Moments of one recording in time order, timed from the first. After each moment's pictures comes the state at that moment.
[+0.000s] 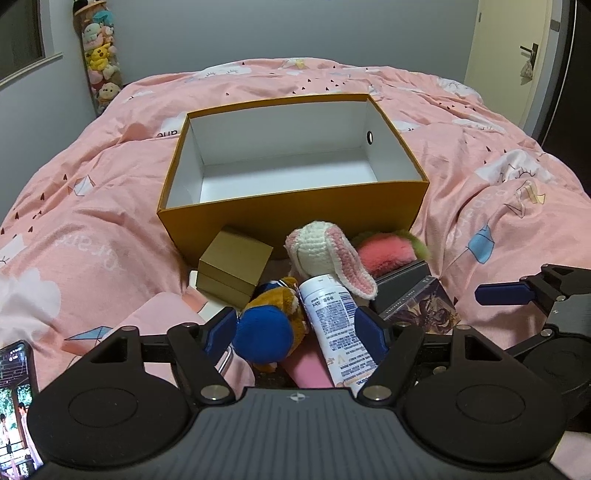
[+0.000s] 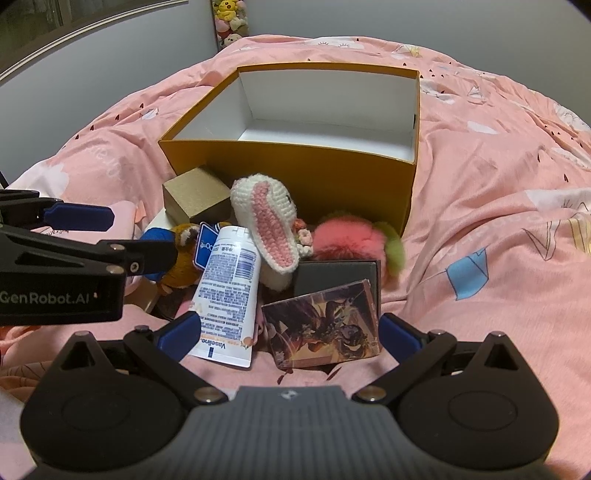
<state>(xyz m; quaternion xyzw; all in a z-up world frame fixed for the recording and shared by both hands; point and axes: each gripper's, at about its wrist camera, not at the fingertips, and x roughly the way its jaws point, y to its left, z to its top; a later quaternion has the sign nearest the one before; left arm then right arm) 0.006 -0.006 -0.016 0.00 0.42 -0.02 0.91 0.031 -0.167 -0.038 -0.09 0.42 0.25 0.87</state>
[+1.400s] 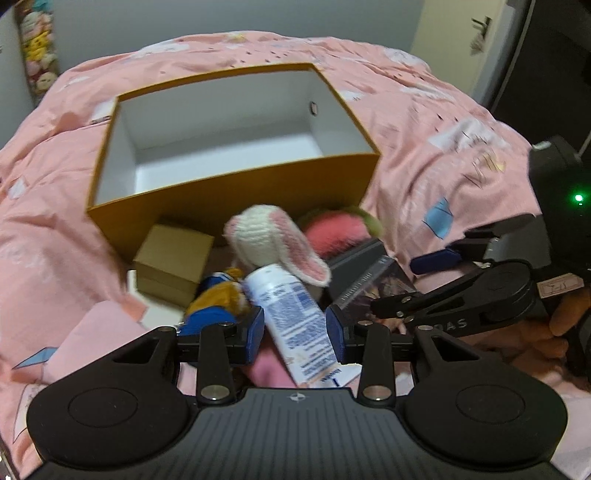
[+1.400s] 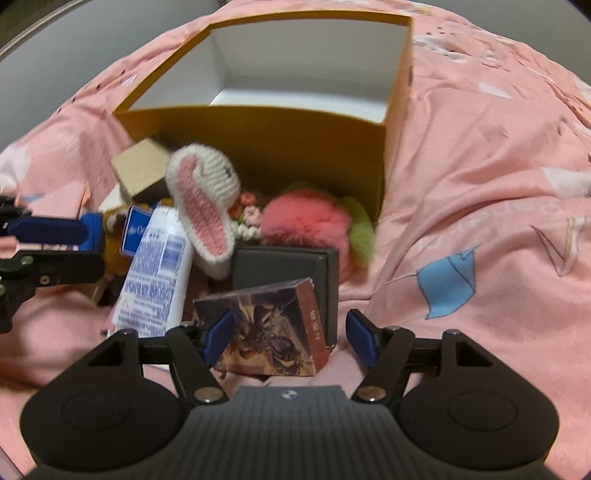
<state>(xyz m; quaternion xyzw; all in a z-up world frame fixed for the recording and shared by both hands) 0.030 -0.017 -0.032 0.01 0.46 -0.13 0.88 0.097 -0.192 -0.069 -0.12 0.49 0.28 0.82</state>
